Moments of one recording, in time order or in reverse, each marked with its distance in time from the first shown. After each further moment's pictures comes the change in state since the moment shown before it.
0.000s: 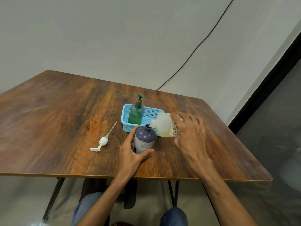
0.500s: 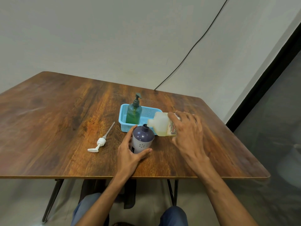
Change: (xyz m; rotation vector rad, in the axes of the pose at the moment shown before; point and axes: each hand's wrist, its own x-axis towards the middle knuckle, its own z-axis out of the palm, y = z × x) left_hand 0.000 0.003 0.000 0.010 -0.010 0.009; right_hand 0.000 -0.001 -0.003 0.012 0.007 -0.007
